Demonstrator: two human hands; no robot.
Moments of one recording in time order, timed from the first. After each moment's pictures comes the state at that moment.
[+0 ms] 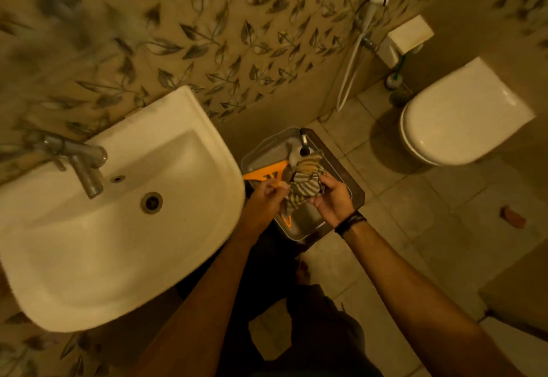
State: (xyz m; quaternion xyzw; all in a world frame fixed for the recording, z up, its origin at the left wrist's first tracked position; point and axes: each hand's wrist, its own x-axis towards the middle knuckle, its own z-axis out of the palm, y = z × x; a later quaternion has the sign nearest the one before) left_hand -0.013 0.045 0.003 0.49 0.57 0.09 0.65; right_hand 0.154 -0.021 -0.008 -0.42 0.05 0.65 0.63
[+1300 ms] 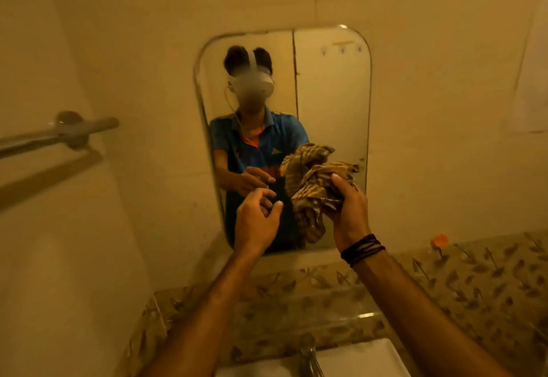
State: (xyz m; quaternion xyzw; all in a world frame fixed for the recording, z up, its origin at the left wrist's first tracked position) left_hand -0.372 0.292 0.460 0.65 0.51 0.55 0.14; right_hand -0.209 0.245 0.496 -0.29 -0.31 0.48 0.76
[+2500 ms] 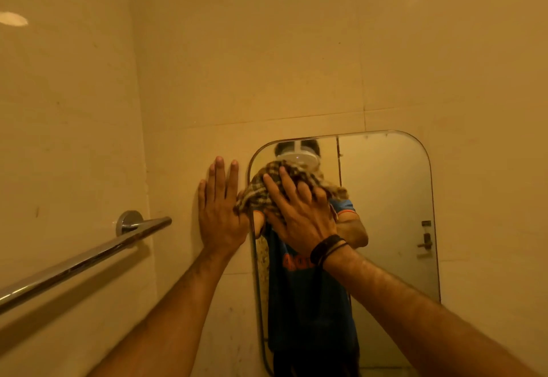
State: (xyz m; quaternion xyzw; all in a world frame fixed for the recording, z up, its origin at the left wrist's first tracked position) left_hand -0.504 0.391 0.633 0.58 0.50 0.49 -0.41; right_hand -0.312 0.373 0.635 -0.39 -0.66 -0.48 0.42
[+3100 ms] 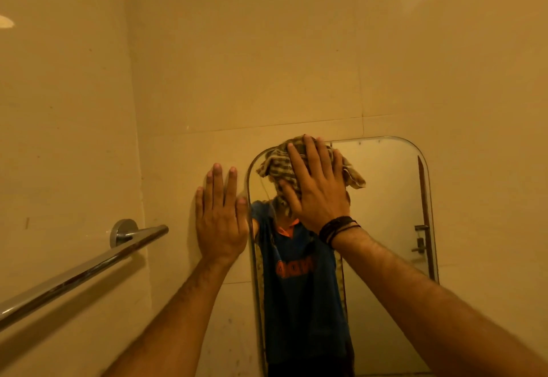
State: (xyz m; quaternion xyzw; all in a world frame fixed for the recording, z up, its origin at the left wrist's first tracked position) left_hand -0.503 0.397 0.632 0.55 0.50 0.51 -0.43; right_hand -0.292 0.383 0.681 -0.43 -0.65 -0.40 0.49
